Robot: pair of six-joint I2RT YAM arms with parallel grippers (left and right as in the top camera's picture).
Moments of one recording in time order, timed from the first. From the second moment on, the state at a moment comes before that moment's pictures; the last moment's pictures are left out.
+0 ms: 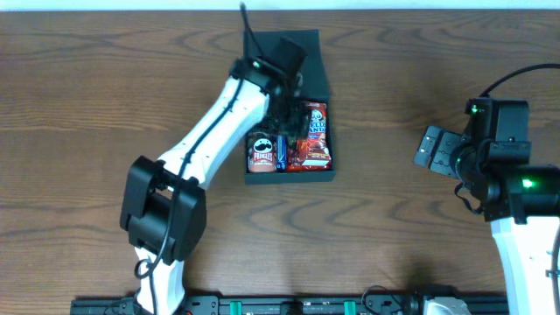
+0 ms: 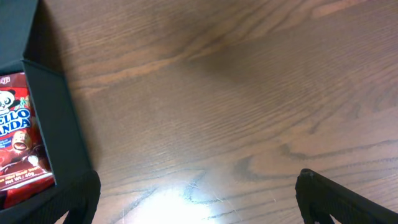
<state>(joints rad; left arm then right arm) -0.52 2.03 1.83 -1.15 0.19 -0.32 0.00 1.12 1.20 -1.09 0.15 0.31</state>
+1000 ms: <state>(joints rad) -0.06 2.45 2.17 -1.04 0.71 -0.31 0.00 1.12 1.20 -1.08 0.15 0.31</state>
